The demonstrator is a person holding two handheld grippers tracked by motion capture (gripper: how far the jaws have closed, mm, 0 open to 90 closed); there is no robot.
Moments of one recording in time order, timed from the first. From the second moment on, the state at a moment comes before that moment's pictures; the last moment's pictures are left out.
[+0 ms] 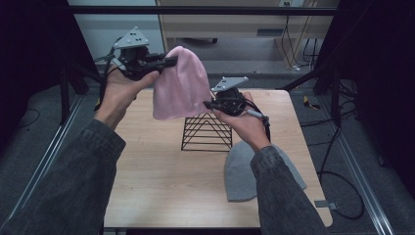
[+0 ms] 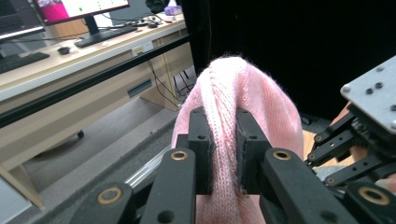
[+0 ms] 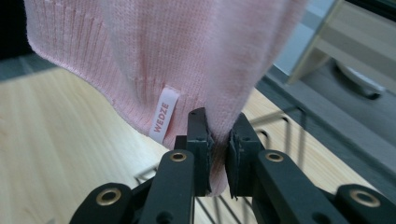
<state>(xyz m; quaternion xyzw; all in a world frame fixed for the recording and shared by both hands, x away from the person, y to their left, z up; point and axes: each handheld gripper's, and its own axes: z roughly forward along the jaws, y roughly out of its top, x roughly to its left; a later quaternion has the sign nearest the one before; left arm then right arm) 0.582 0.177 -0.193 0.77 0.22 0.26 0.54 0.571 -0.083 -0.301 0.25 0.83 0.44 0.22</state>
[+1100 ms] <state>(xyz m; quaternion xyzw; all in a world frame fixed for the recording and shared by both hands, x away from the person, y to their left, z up) 0.612 0.135 -0.227 0.77 0.21 0.24 0.54 0.566 -0.127 -0.328 0.29 0.81 0.43 0.25</state>
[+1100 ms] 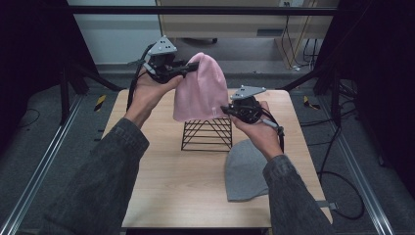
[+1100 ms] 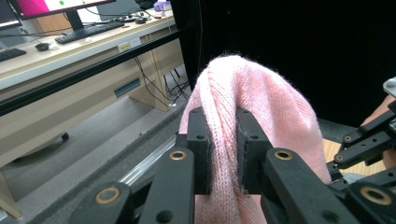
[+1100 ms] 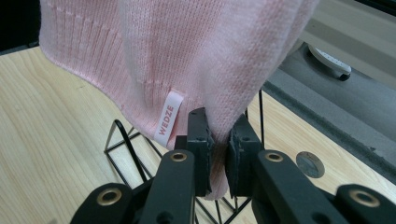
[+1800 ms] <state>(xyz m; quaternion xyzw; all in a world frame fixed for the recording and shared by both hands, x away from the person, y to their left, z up) 0.607 0.127 -0.263 0.78 0.20 0.23 0.54 0.558 -0.133 -0.364 0.30 0.82 0.40 0.27</state>
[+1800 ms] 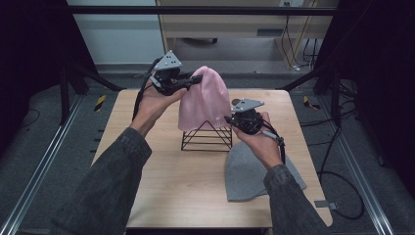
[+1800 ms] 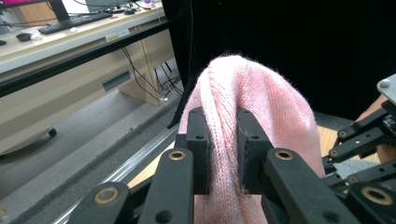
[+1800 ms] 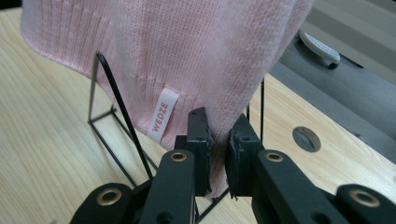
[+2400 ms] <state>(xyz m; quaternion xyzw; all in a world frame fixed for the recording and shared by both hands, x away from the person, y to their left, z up) 0.586 0.120 -0.294 0.81 0.21 0.22 0.50 0.554 -0.135 -0.397 0.31 0.84 0.38 0.24</state>
